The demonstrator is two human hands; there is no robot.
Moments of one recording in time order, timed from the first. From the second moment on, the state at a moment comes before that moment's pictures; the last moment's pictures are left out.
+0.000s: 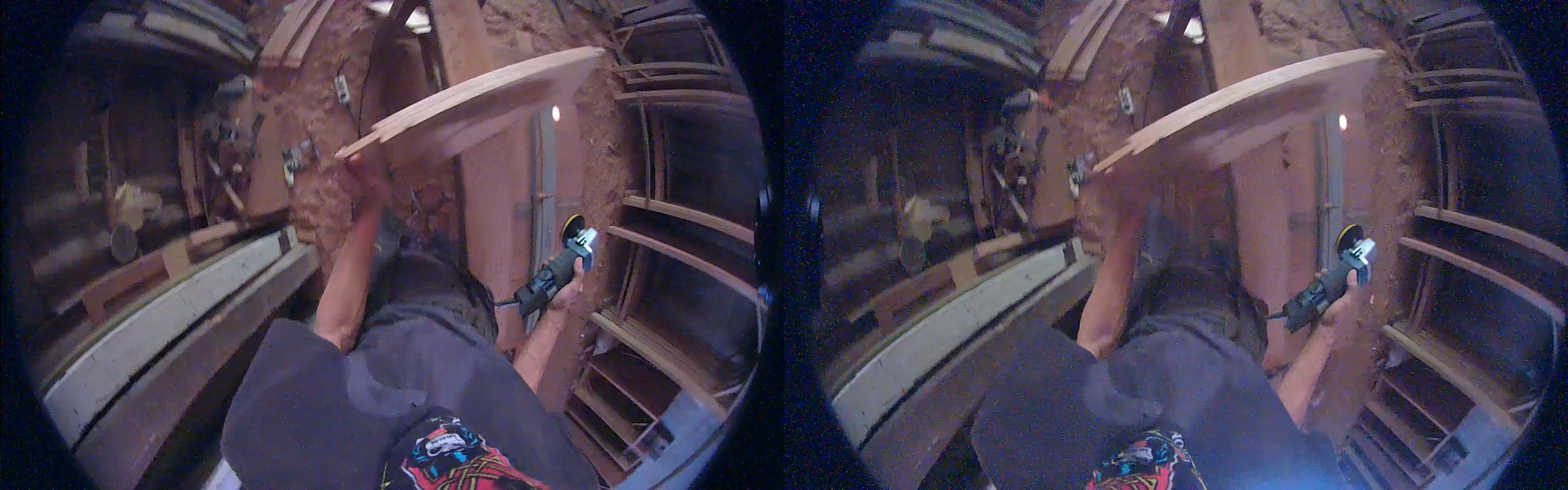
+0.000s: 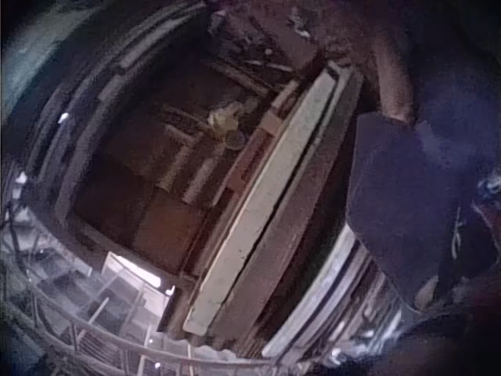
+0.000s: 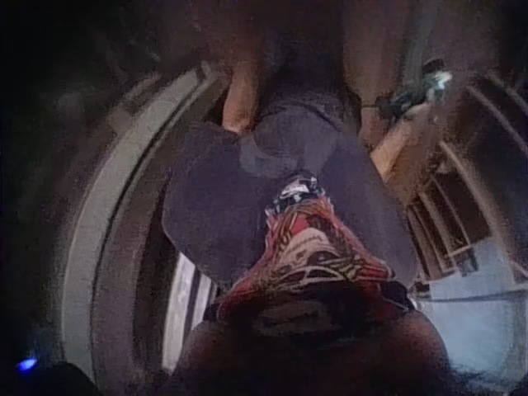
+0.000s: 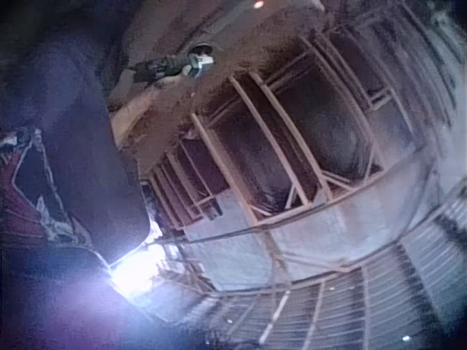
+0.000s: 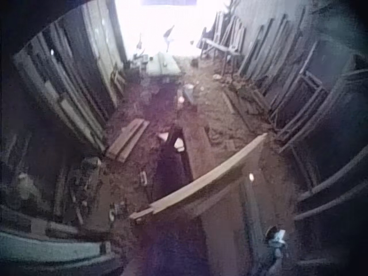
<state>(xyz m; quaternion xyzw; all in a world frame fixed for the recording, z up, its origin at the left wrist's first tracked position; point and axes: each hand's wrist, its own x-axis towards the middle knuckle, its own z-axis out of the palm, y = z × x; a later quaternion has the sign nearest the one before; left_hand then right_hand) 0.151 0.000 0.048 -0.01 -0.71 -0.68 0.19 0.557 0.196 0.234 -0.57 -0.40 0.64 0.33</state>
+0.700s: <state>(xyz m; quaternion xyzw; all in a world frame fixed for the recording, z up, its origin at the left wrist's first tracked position) 0.227 -0.014 -0.019 0.40 -0.57 -0.69 -0.17 0.547 0.180 0.228 -0.59 -0.30 0.64 0.39</state>
